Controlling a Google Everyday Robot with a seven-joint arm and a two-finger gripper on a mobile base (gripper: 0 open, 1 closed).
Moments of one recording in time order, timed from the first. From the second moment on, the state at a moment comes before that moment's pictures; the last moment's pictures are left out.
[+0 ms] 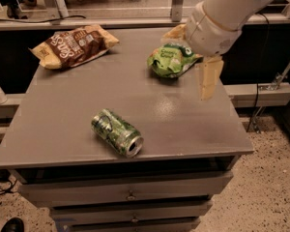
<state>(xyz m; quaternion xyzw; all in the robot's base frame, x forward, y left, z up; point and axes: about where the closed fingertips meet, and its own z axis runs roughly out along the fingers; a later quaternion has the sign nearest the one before) 0.531 -0.099 0.936 -0.83 0.52 -0.01 0.20</state>
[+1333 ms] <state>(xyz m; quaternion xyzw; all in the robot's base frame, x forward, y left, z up) 0.519 0.044 0.897 -0.94 0.14 0.09 0.29</state>
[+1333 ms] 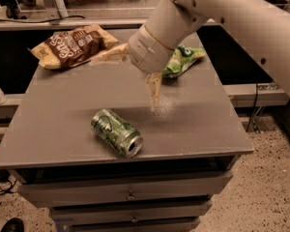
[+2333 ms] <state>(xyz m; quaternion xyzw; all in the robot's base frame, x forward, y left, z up) 0.514 0.061 0.897 -0.96 0.08 0.09 0.27</state>
